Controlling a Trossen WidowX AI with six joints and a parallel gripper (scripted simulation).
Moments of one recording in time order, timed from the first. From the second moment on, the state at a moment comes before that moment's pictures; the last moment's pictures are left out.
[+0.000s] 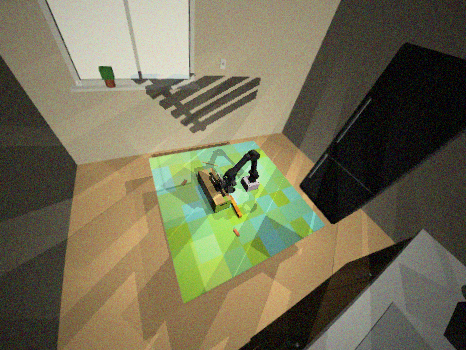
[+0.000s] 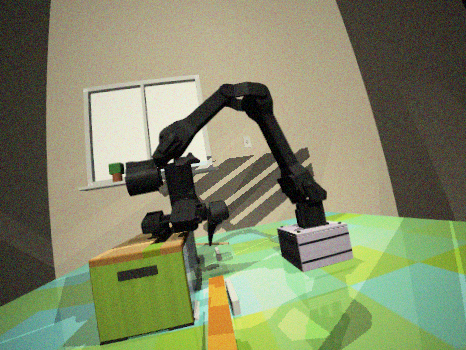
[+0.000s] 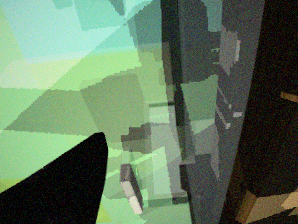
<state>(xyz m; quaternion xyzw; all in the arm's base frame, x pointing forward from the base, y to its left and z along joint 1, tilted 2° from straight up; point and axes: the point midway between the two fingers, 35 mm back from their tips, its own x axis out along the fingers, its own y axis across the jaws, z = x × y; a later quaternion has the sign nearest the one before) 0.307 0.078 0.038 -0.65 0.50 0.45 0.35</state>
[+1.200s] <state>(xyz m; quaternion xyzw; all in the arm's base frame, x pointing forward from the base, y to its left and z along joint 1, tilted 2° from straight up) 0.328 -0.005 0.042 -0.65 0.50 0.44 0.35</state>
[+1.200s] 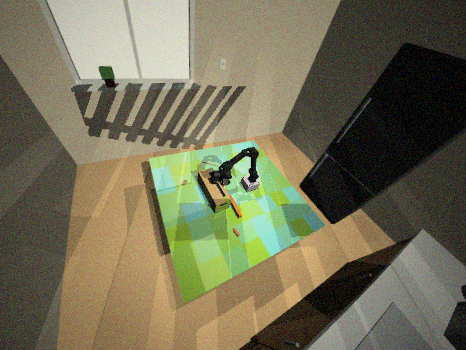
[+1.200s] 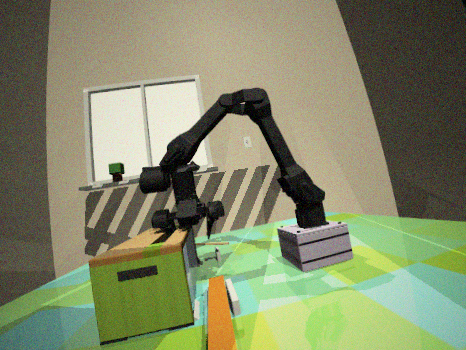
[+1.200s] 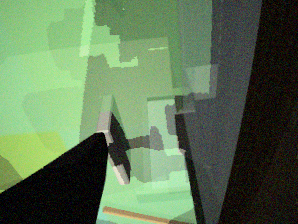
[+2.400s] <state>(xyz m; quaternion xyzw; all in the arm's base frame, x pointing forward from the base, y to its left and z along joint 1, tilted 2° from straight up) 0.345 -0.080 0.057 -0.65 0.51 0.44 0.35</state>
